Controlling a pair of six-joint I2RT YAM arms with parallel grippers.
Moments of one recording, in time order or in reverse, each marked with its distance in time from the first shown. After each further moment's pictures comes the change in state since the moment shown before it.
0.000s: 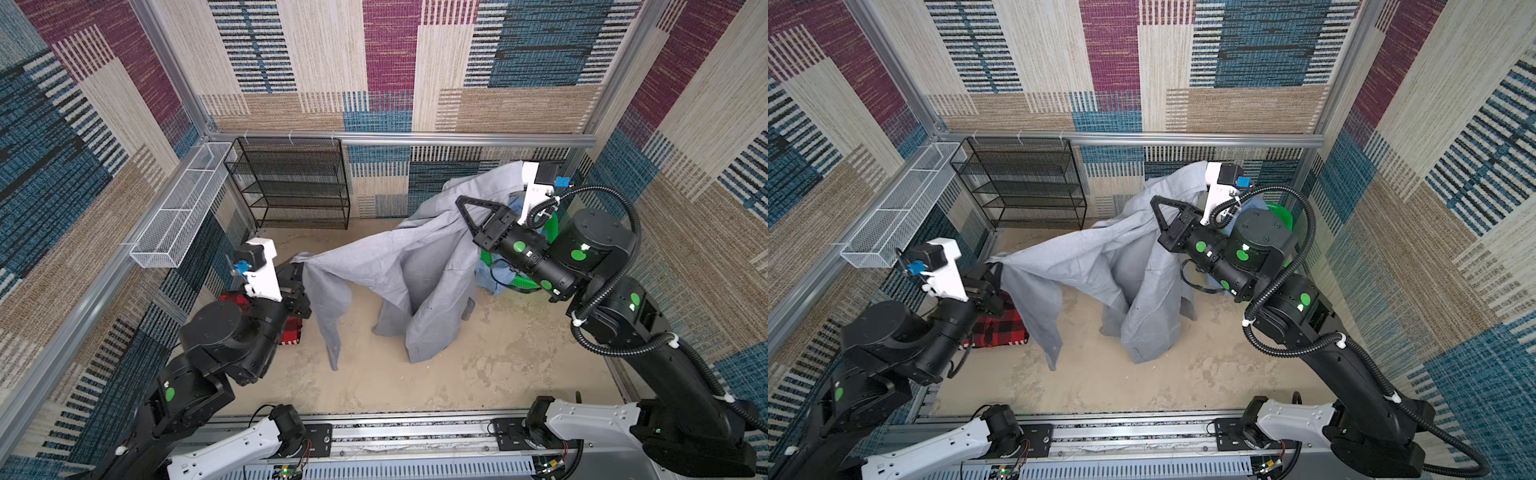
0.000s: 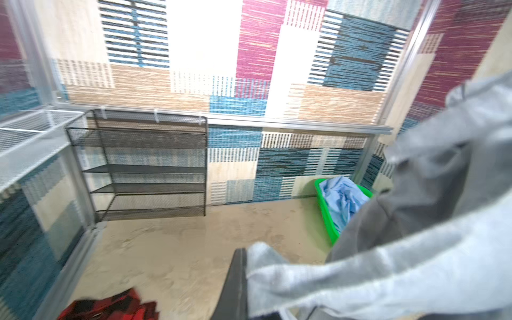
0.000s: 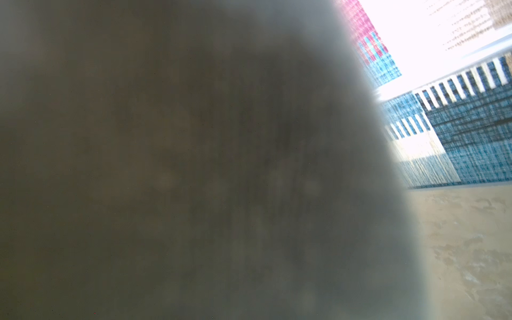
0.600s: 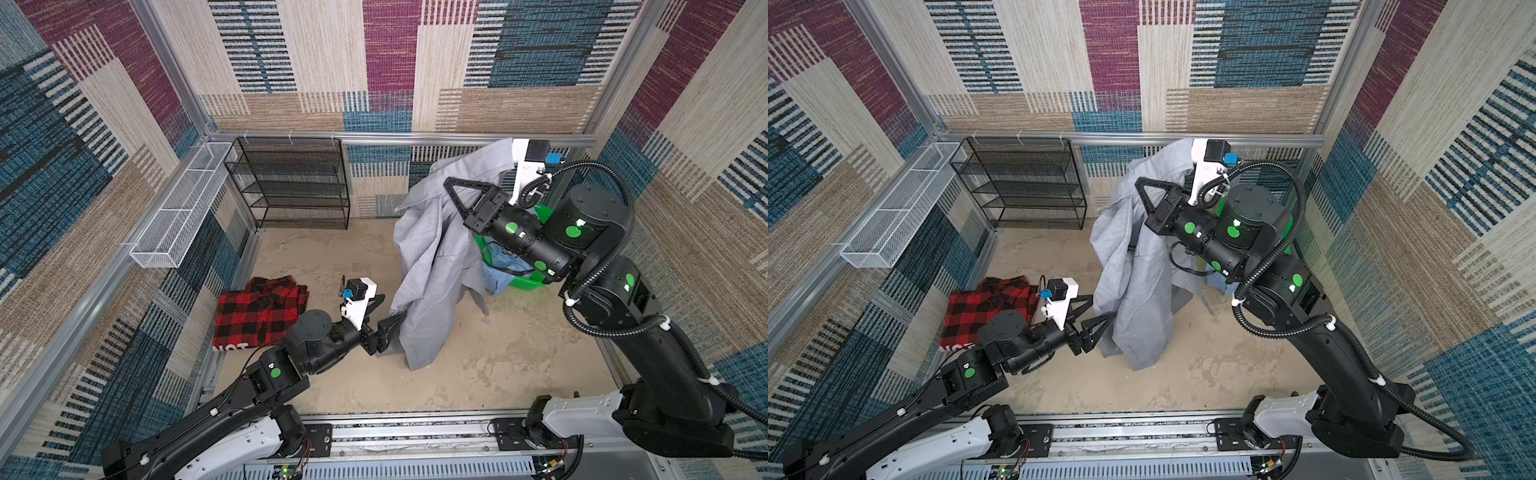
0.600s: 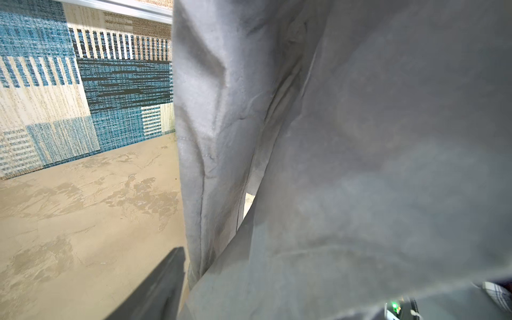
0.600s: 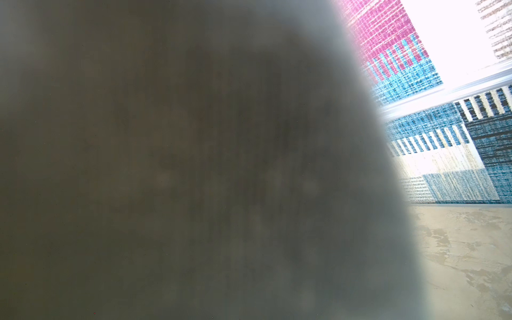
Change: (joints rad) left arm -0.006 0.029 -0.607 0.474 0.693 -0.122; right arm -0.002 0.159 0.269 -0.055 -0.069 -0.058
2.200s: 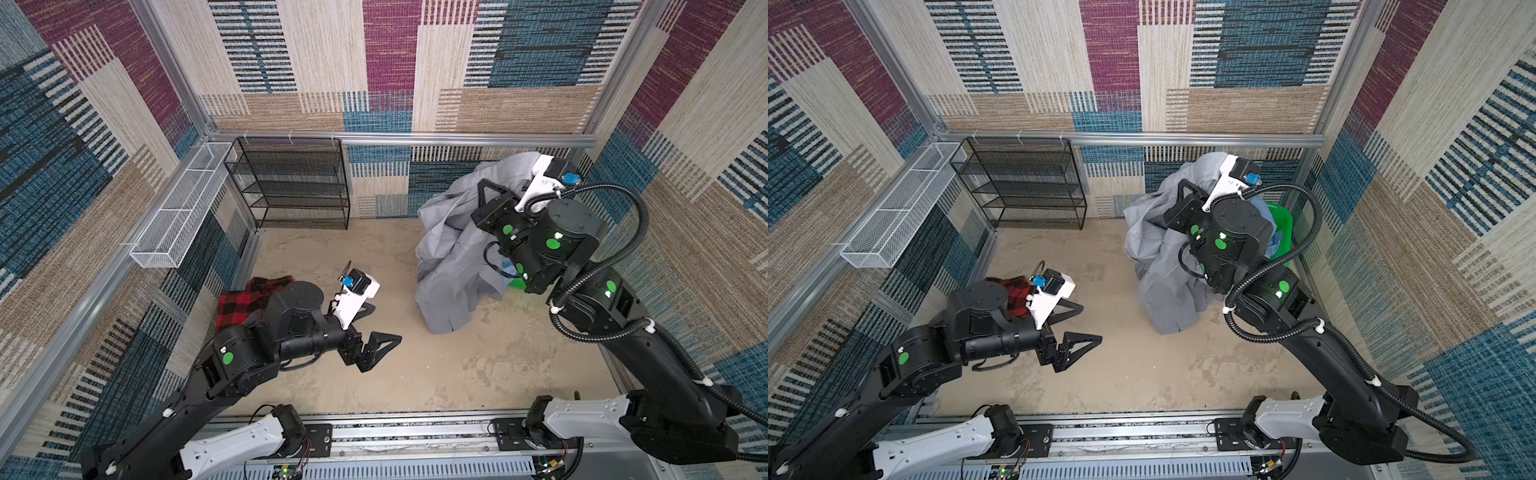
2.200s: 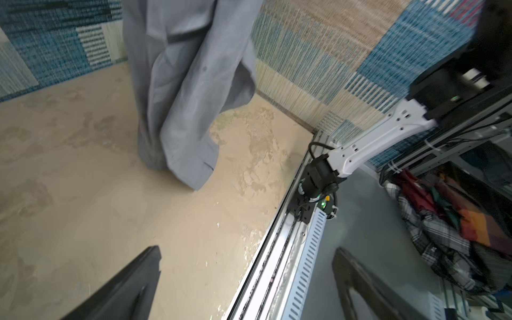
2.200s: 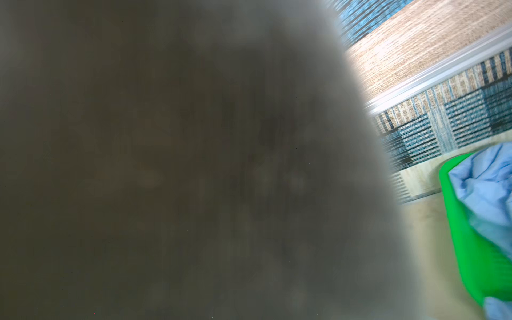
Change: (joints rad) left arm 0.018 0.114 0.434 -0.662 0.220 -0.034; right arm 0.001 -0.055 -0.137 0.056 0.526 -0.023
